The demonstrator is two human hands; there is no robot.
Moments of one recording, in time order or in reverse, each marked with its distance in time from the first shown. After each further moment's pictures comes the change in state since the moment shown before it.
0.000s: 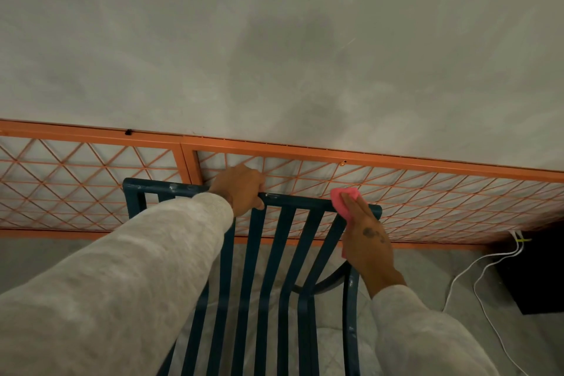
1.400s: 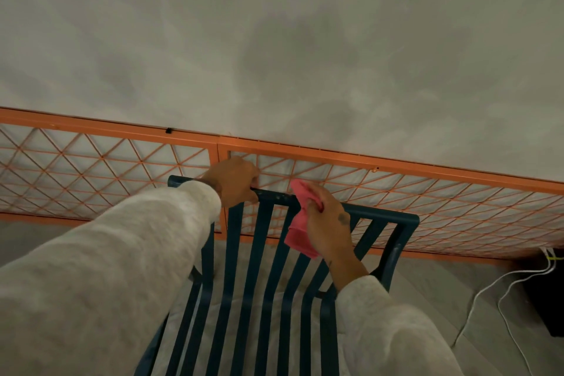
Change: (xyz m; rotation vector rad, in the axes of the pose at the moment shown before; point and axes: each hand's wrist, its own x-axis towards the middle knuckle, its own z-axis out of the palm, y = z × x) left_hand -0.024 -0.081 -0.025 0.007 -0.047 -0.010; right_hand -0.005 -0.129 0.045 0.531 -0.194 0.107
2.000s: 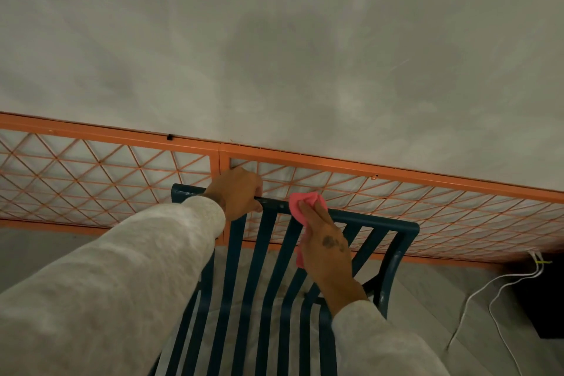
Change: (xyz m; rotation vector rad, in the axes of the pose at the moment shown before) left_hand -0.007 -0.001 0.008 -0.084 0.113 0.008; right_hand -0.013 0.024 0.020 -0.448 0.068 -0.247
